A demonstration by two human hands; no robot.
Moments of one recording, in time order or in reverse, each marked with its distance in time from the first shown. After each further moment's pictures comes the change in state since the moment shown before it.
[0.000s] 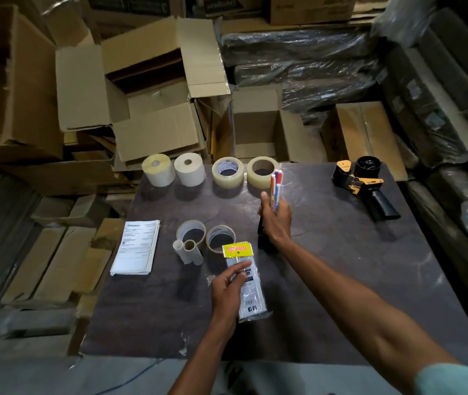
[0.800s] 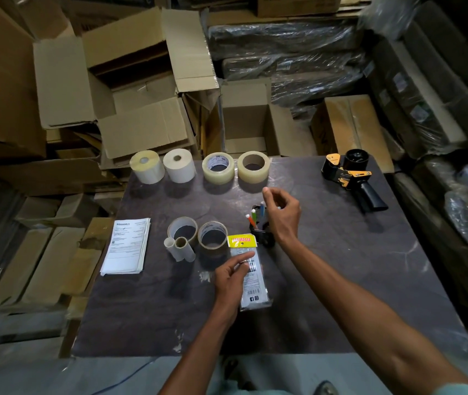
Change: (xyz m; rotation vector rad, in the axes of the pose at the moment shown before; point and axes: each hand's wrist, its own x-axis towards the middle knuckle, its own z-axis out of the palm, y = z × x) left_hand 0.014 -0.010 0.017 0.025 -0.079 -0.046; right_hand -0.006 -0.003 -0.034 0.082 0.069 -0.147
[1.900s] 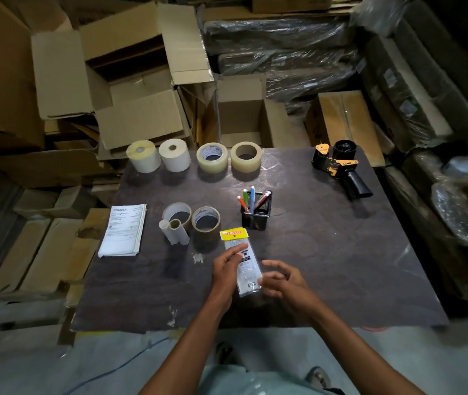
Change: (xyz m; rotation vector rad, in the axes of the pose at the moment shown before) left_hand -0.020 -0.018 0.002 -0.031 -0.008 -0.035; right_hand -0.162 0.030 -0.104 0.376 -0.527 0.747
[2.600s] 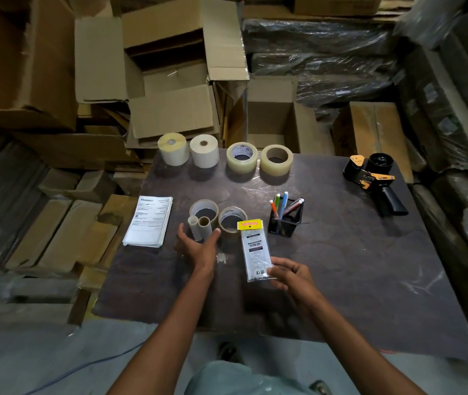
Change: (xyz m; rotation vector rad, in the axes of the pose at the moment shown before) left_hand 0.089 0.023 -0.093 0.151 0.589 0.131; right_hand 0.037 -0.012 0.049 -0.028 0.102 -0.013
